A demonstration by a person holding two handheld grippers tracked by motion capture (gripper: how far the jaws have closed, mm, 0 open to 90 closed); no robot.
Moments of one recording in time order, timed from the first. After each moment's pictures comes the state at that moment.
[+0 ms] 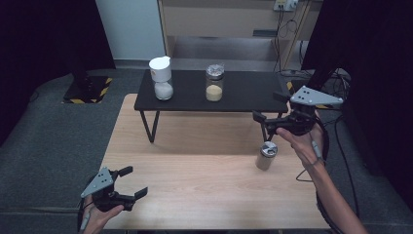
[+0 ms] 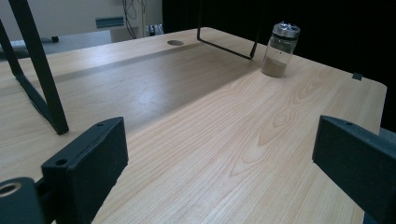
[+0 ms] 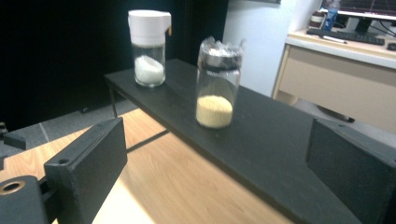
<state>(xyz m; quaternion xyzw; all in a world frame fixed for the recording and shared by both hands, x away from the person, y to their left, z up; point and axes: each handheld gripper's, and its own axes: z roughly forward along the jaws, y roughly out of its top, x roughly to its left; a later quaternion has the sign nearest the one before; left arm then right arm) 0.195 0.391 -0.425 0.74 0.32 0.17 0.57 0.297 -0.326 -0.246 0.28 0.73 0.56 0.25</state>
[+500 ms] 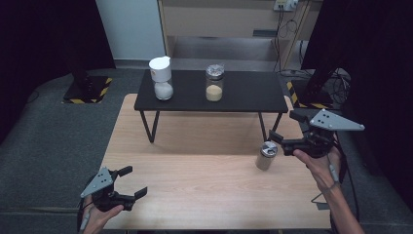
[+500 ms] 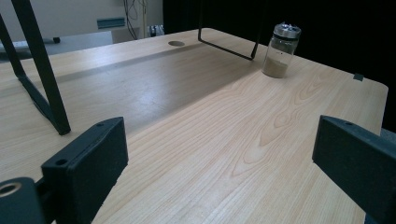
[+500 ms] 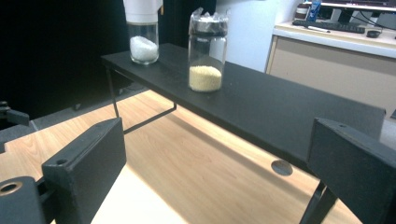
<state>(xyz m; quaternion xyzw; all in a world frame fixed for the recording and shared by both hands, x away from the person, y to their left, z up) 0.194 0.391 -0.425 0.74 0.32 0.17 0.57 0.251 -0.360 -0.274 0.30 0.72 0.56 0.26</state>
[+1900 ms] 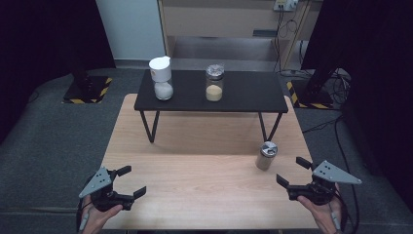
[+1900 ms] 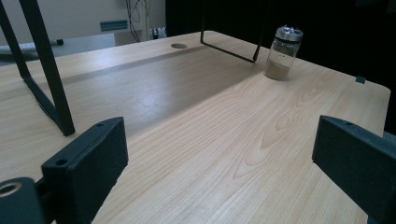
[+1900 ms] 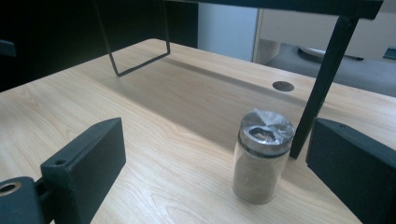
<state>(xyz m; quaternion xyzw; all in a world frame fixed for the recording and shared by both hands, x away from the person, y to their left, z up) 0.193 0.392 -0.425 0.73 0.32 0.18 0.57 0.186 -0.381 -0.371 0.37 0.73 0.53 0.24</state>
